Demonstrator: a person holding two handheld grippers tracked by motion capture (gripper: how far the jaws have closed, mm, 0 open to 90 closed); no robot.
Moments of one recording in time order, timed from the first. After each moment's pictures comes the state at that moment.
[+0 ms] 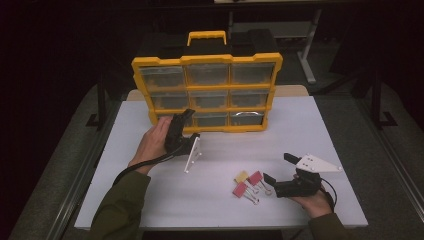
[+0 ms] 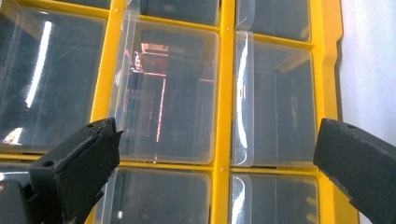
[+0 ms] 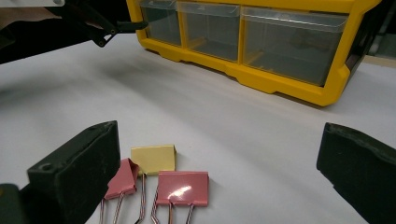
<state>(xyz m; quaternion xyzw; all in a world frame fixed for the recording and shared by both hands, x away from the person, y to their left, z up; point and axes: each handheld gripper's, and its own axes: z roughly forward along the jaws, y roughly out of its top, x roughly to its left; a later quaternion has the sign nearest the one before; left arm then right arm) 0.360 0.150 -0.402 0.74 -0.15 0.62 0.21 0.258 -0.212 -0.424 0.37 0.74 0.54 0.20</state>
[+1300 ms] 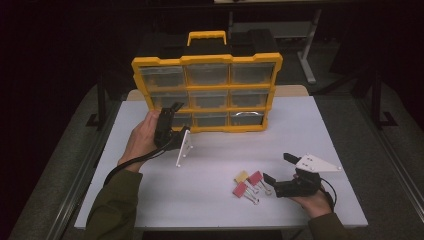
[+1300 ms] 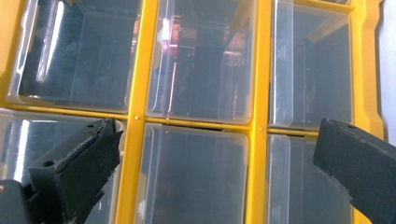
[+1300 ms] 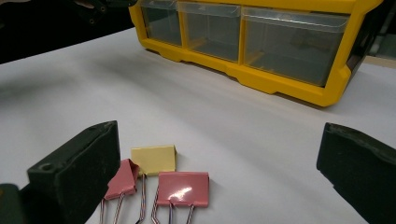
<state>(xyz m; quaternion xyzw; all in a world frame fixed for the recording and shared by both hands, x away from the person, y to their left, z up) 0.362 0.171 -0.380 0.74 -0.12 0.64 0.19 0.258 -0.212 -0.424 0.36 0.74 0.54 0.20</state>
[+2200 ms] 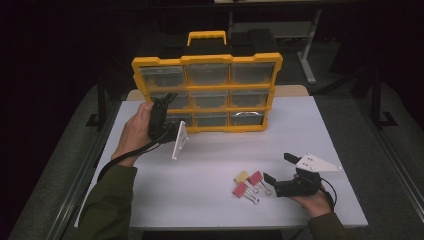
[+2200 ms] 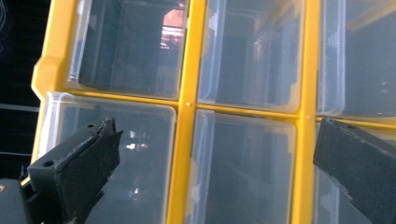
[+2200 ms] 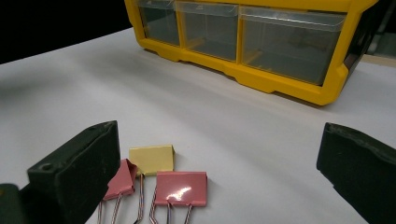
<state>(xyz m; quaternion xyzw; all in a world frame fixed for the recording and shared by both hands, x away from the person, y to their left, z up) 0.364 0.177 -0.352 0.72 -0.11 0.66 0.18 0.259 -0.213 -0.425 0.37 0.73 0.54 0.20</state>
